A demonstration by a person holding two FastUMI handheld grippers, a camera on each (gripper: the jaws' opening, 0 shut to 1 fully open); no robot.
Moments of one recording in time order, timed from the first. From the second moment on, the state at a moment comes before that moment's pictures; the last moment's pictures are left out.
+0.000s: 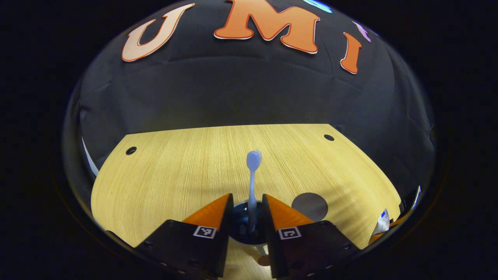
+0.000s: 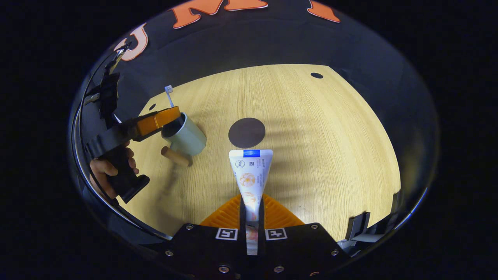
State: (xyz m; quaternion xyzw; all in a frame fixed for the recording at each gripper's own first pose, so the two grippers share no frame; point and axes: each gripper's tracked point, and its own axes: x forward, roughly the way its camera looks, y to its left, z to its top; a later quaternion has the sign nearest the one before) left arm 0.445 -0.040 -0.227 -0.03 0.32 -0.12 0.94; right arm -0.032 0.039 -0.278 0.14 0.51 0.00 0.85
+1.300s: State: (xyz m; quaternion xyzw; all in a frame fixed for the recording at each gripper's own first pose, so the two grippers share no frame) left arm 0.367 0.061 -0.156 -0.04 0.28 -0.06 0.96; right arm 0.111 0.106 -0.212 0.11 0.31 0.14 0.94
